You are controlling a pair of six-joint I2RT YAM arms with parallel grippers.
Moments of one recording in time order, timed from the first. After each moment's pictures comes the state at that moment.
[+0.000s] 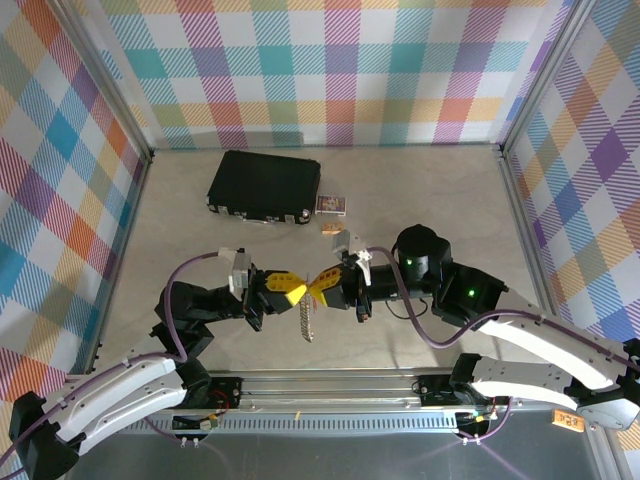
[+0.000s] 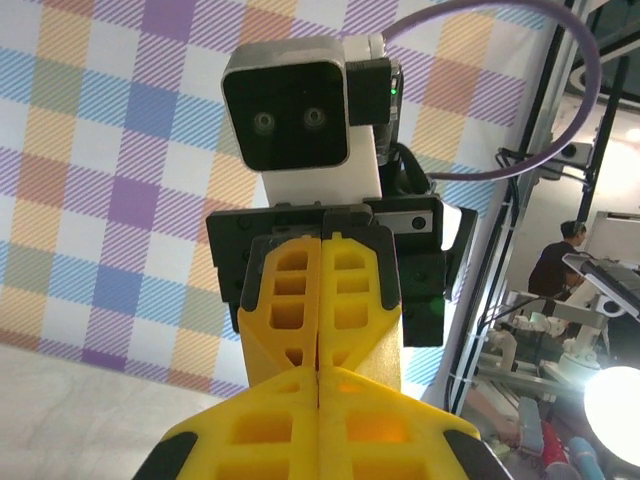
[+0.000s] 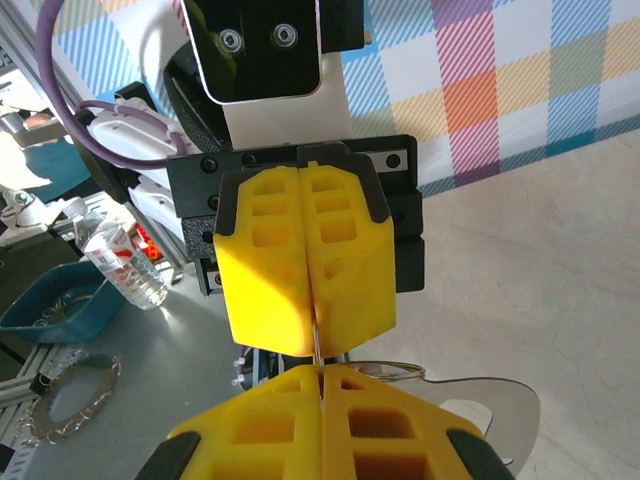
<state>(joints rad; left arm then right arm) -0.82 0.65 0.45 0.61 0.62 -0.48 1.06 0.98 1.06 -0.31 -0.49 0.17</state>
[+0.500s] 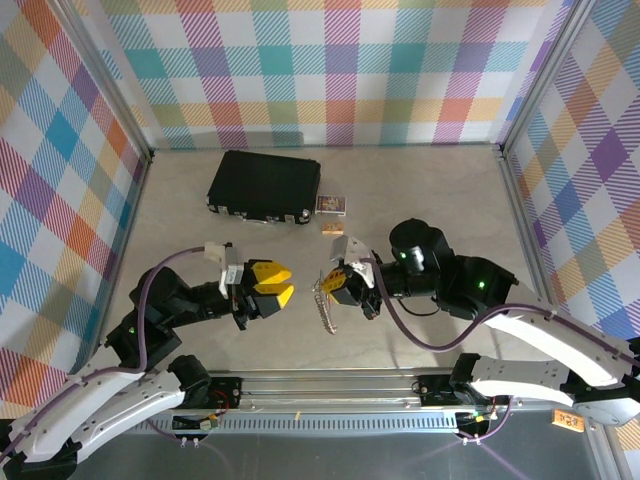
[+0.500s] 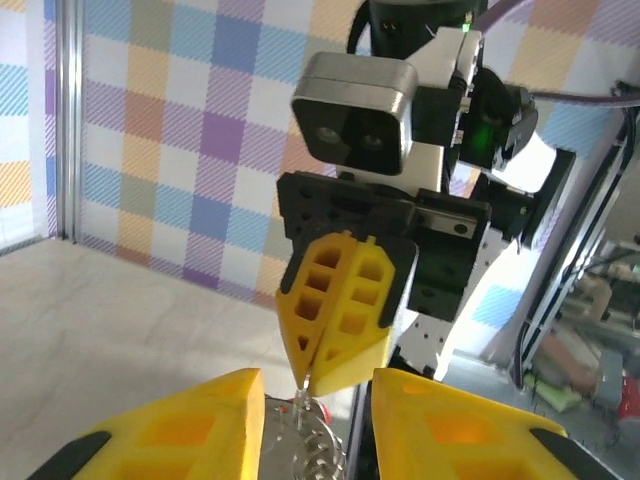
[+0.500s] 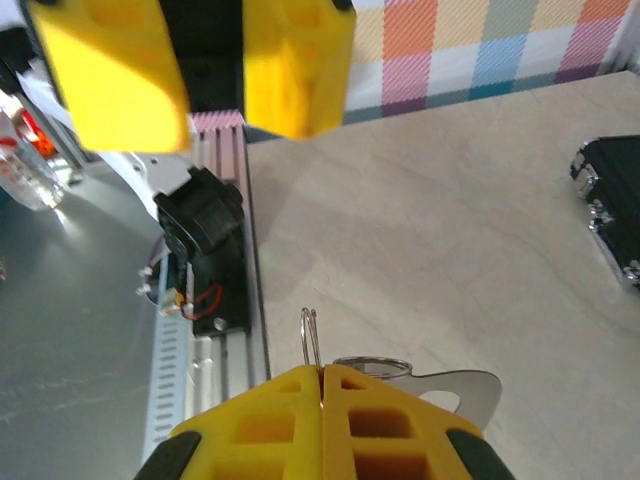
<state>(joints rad) -0.82 0.57 0.77 -0.13 0.51 -0.25 1.06 1.03 1.23 -0.68 -0.34 -0.13</state>
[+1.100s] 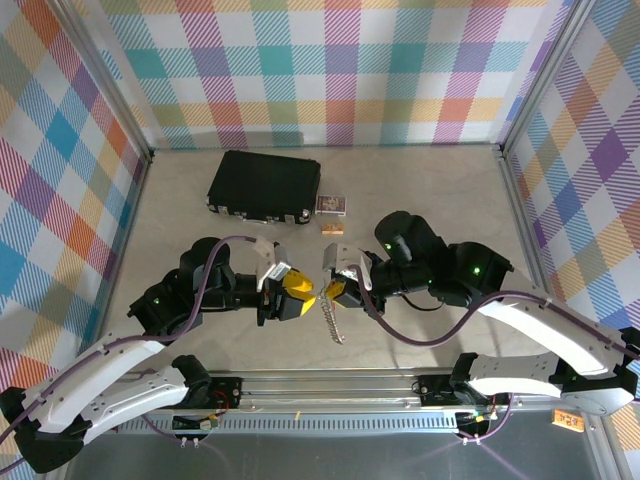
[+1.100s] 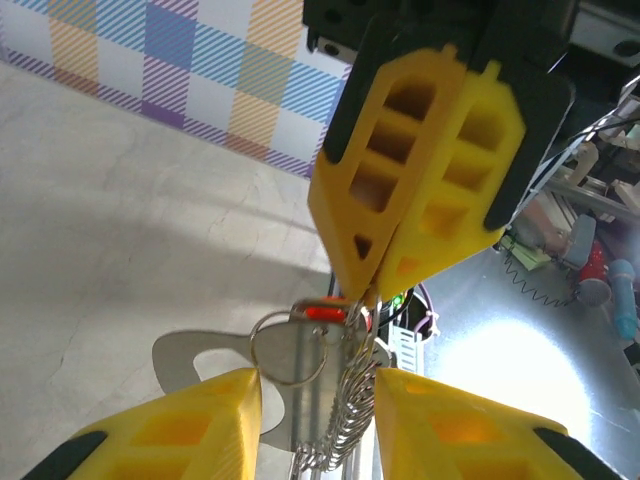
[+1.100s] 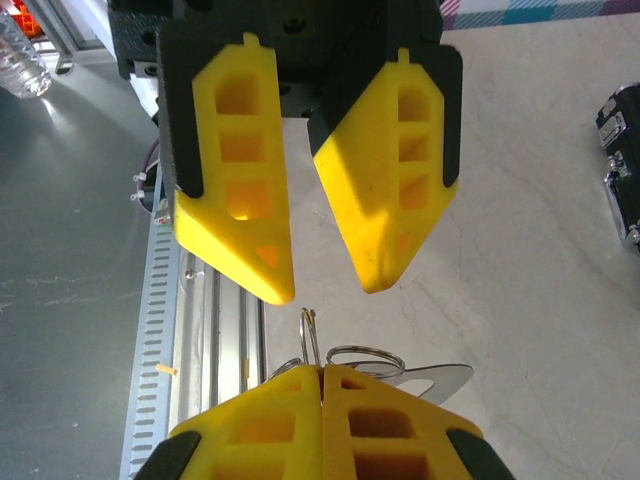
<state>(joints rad) -0.82 0.79 0.88 -0.40 0.63 -0.12 1.06 1.12 1.37 -0.92 -0.35 -0.28</state>
